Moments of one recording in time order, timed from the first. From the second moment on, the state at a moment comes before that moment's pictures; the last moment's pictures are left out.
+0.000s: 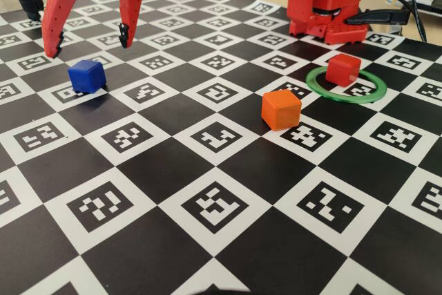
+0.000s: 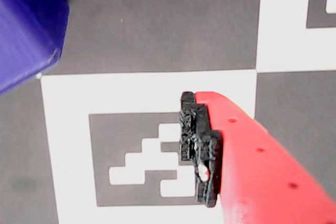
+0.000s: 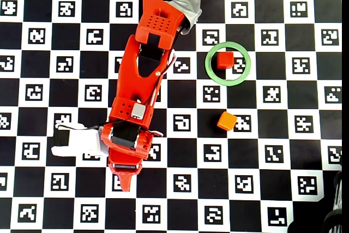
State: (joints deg) arm 17.8 33.9 21.7 98.3 -15.5
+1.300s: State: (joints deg) arm 19.5 27.8 20.3 88.6 -17.0
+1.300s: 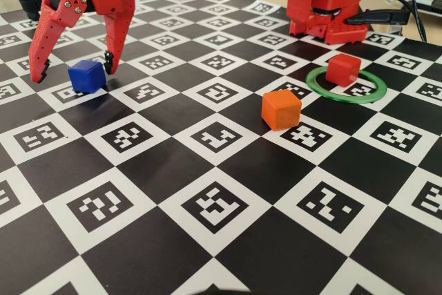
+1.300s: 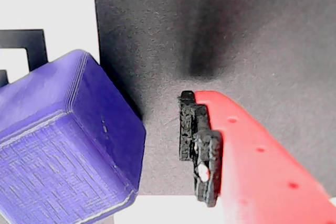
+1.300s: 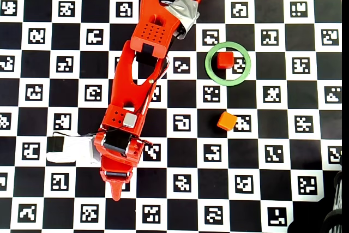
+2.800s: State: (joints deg) arm 19.5 27.8 20.3 85.1 -42.2
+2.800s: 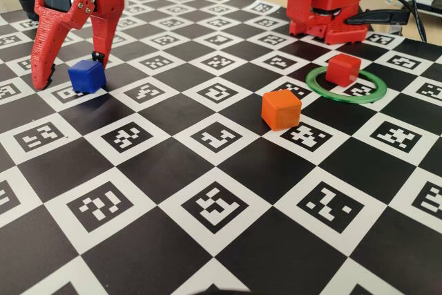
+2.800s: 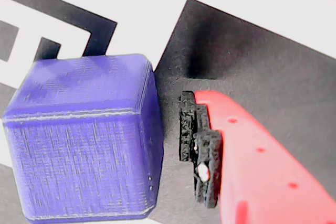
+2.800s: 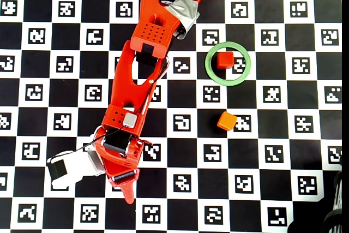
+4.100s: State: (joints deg) arm 17.7 27.8 20.3 88.3 -45.7
